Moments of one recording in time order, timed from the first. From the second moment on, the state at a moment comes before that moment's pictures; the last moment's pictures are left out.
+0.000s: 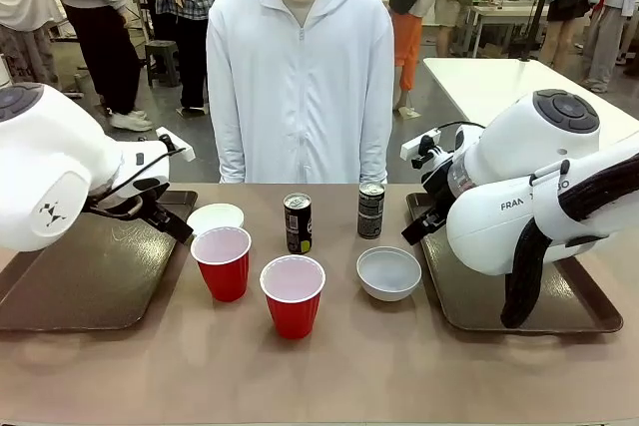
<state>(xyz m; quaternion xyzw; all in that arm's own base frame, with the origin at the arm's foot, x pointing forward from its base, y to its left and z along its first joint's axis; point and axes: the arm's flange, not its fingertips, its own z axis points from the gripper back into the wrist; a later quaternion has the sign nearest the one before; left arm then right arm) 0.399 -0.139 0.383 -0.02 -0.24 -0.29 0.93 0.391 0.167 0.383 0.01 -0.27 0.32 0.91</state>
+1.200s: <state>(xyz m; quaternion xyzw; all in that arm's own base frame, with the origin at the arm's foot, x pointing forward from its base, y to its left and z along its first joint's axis) 0.318 -0.066 0.474 -0.18 -0.09 -0.30 0.93 0.315 0.100 0.466 0.16 -0.10 0.25 0.95</state>
